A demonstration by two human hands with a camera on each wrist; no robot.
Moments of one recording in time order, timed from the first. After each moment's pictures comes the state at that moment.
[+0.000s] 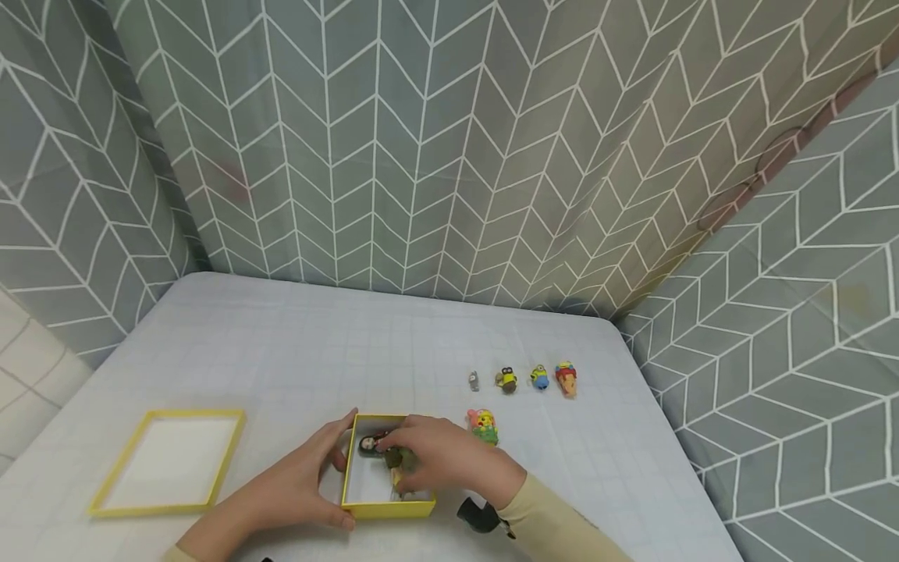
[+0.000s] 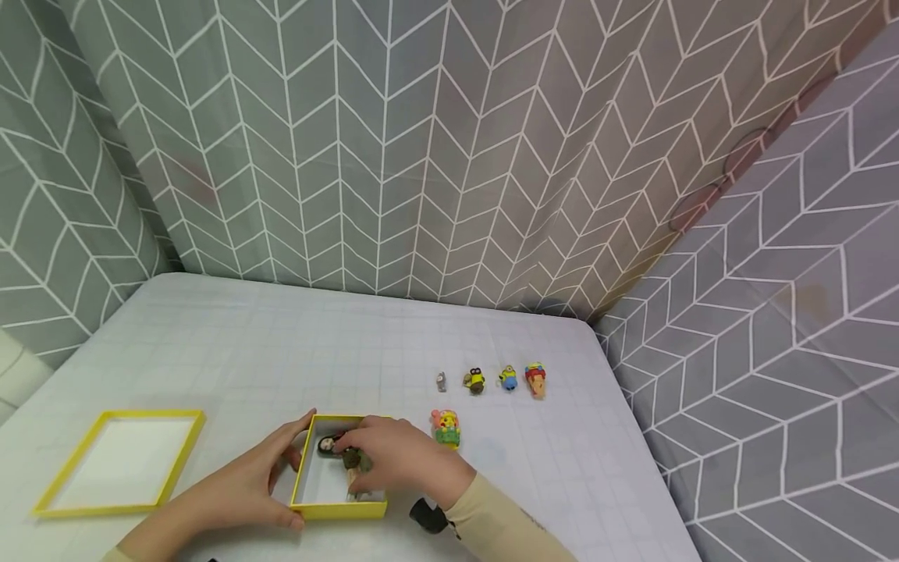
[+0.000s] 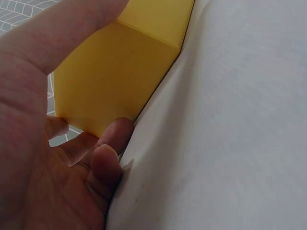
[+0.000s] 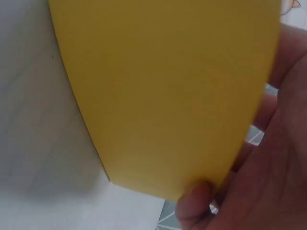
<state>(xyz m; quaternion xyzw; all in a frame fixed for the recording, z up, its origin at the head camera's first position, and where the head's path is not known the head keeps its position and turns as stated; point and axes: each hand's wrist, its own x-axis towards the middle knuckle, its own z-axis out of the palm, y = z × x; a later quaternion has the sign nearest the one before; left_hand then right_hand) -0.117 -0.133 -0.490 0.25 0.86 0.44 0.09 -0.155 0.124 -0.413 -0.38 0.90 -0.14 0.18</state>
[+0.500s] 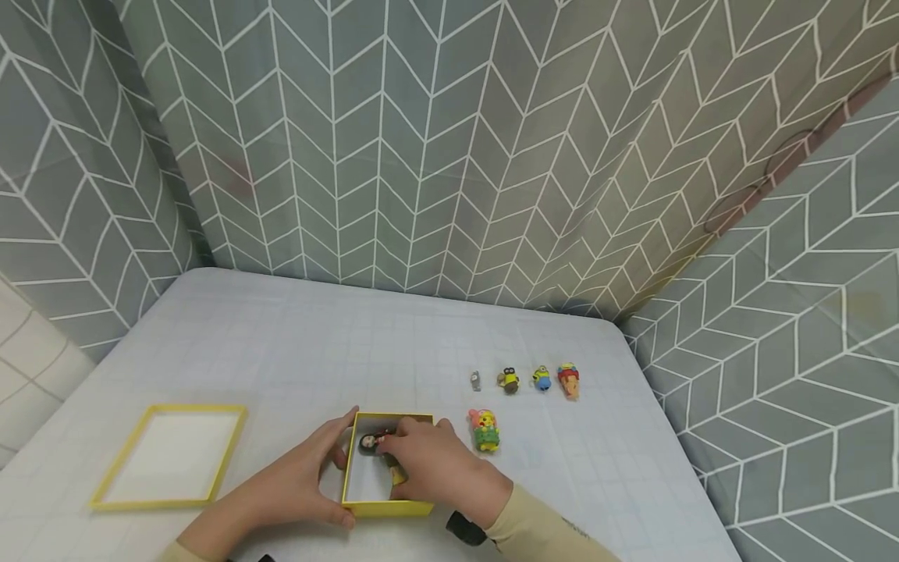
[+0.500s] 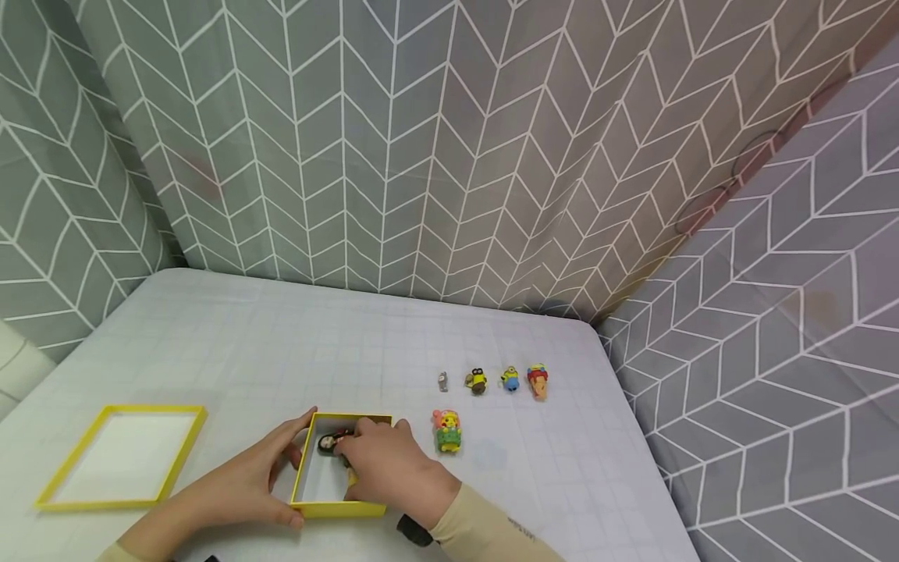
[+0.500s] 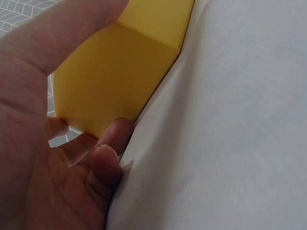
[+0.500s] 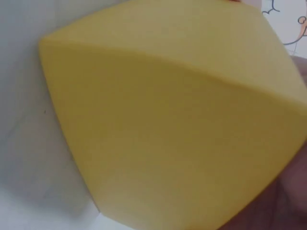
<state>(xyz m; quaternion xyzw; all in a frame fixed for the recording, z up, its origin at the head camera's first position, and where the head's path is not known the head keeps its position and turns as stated) -0.116 -0.134 -0.487 0.24 0.86 0.43 0.09 -0.140 0.105 -0.414 -0.35 0.93 -0.03 0.15</state>
